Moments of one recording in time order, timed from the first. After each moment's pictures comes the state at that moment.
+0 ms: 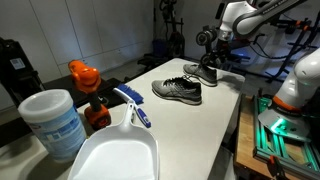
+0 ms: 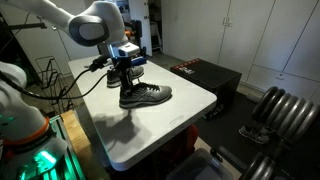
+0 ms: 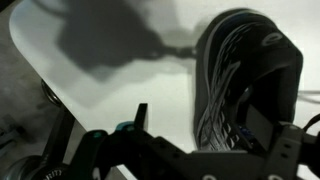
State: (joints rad) arm -0.24 -0.44 -0.04 -2.71 -0.19 2.35 0.43
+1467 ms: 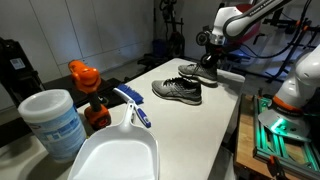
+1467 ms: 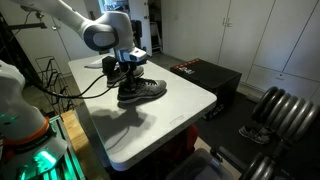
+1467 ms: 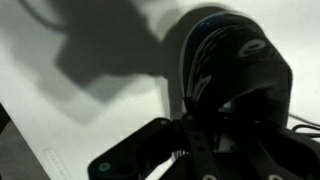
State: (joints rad) arm -0.16 -0.30 -0.05 -2.64 -0.05 2.39 0.16
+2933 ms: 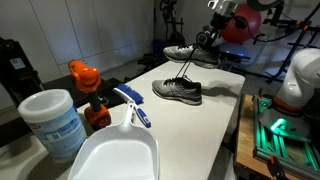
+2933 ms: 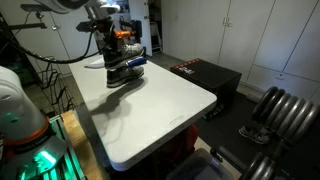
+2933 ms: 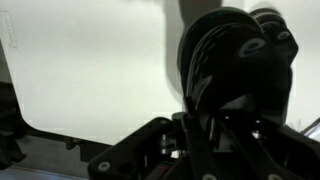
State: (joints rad) arm 0.06 -0.59 0.07 -2.53 -0.06 2.18 0.03
